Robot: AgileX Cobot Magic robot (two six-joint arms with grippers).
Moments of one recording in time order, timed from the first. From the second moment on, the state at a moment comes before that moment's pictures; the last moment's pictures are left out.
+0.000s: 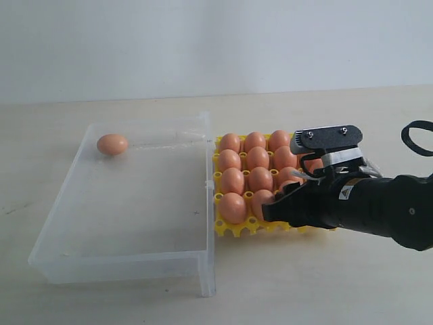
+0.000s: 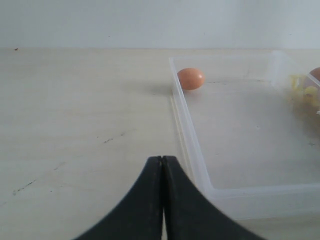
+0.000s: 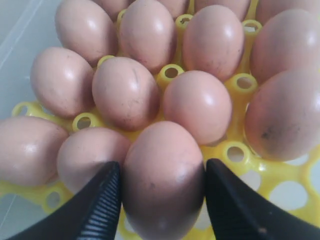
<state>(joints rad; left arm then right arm) -0.05 0.01 0.00 -0.19 0.37 0.09 0.53 1.67 -0.56 0.35 -0.26 -0.10</state>
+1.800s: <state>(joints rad) -0.05 0.01 0.00 -0.19 0.37 0.09 0.51 1.67 -0.56 0.35 -0.29 -0.12</state>
